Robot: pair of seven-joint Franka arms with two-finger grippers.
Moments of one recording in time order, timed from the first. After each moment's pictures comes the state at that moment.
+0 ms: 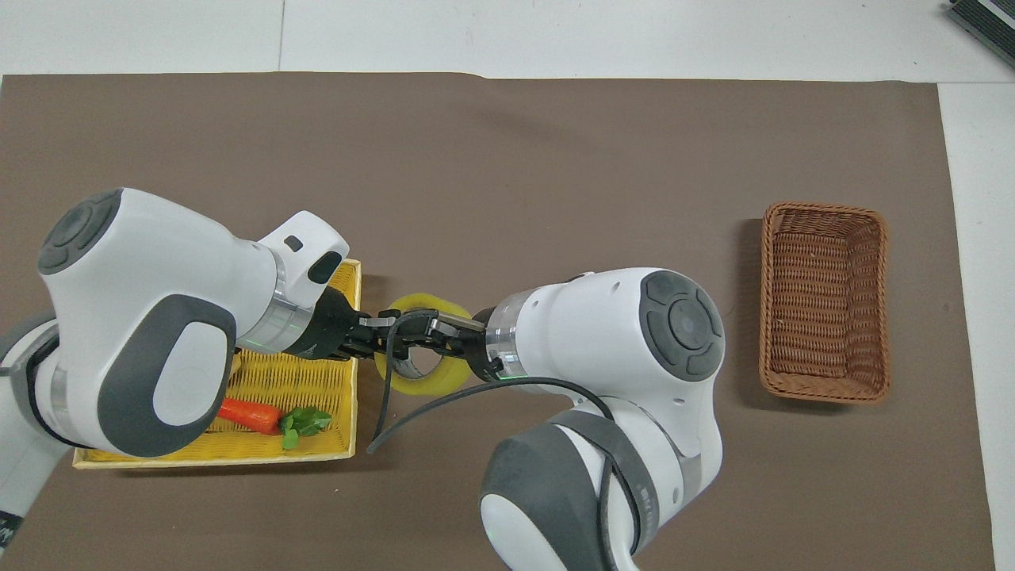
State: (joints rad) left arm -0.38 -0.03 -0.01 -1.97 -0.53 1.85 -0.25; right arm 0.61 0.09 0.02 -1.87 0.54 2.22 0.68
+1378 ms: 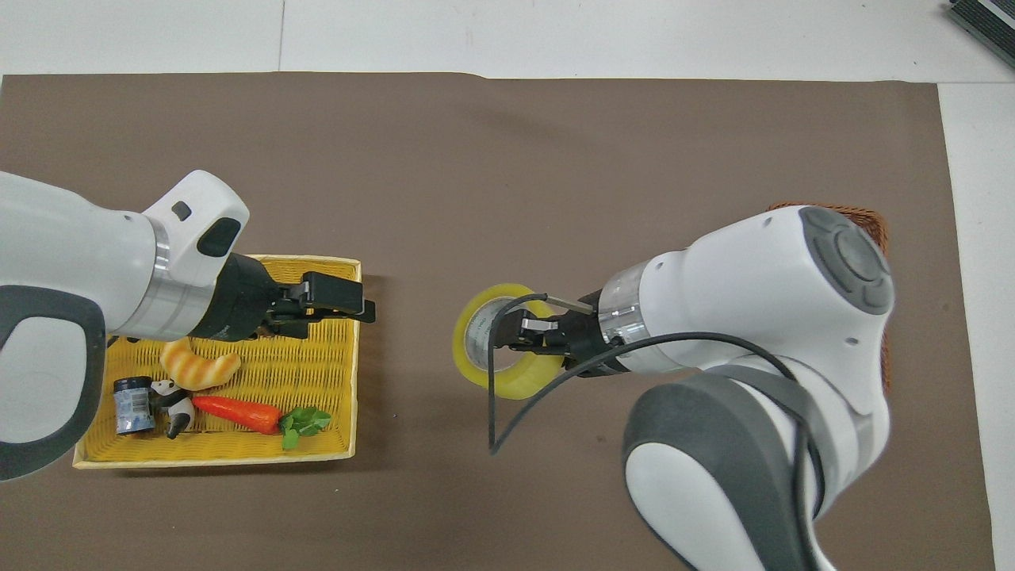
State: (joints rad) left arm -0.28 -0.10 0.00 -1.89 -0.50 1.79 -0.23; right arm 0.43 -0.01 0.01 -1.86 0.54 1.89 0.53
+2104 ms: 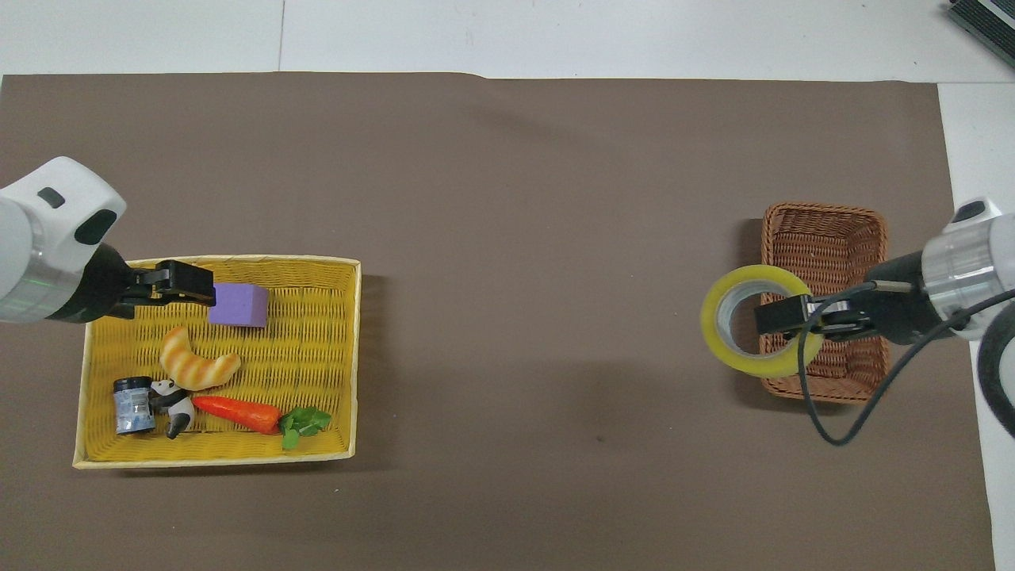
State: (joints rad) left arm -0.11 -0.10 0.01 -1.85 -0.07 1.73 -0.15; right arm -0.05 -0.10 0.00 -1.89 0.39 1.65 -0.06
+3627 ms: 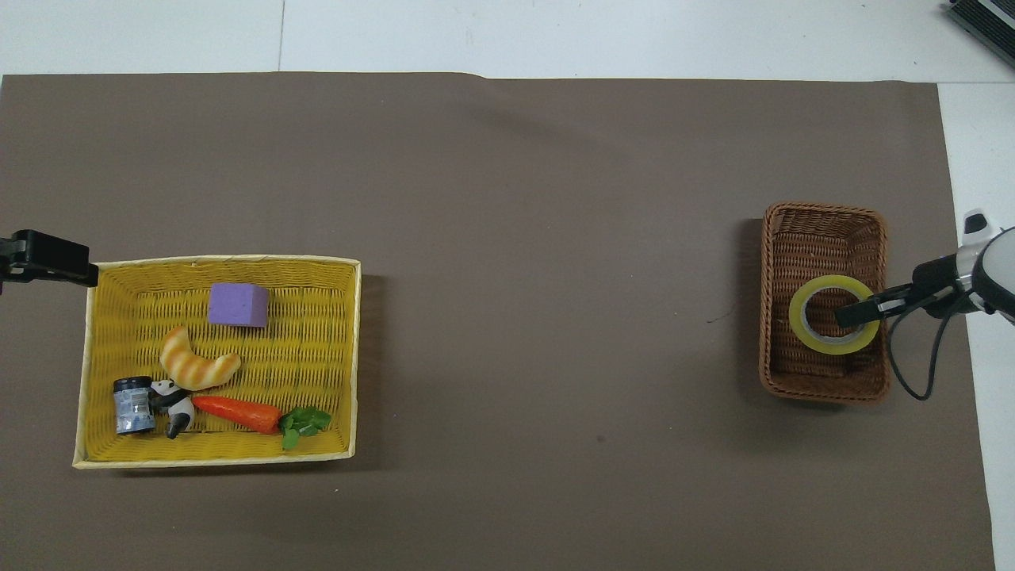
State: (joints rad) left arm -0.01 -0.01 0.00 -1.57 -0.02 1.51 -0.03; right arm -0.35 0.28 0.00 -1.91 0.36 1.86 -0.80
